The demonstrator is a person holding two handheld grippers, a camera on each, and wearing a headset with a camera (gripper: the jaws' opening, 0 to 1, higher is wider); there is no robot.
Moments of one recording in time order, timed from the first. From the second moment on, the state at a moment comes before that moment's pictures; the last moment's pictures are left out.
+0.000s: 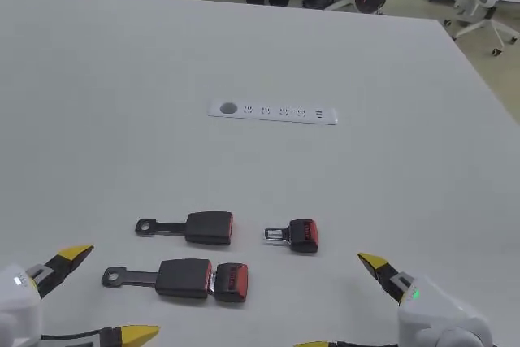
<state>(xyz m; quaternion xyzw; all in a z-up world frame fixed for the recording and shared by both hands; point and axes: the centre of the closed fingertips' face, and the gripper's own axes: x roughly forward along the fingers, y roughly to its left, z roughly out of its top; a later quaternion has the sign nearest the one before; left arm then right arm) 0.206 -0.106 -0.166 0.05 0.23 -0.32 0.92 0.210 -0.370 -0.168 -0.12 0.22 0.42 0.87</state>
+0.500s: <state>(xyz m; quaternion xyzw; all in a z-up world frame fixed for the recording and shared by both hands) 0.207 -0.107 -0.165 0.06 0.23 -0.32 0.92 0.211 -0.374 -0.173 -0.13 0.22 0.42 0.87</state>
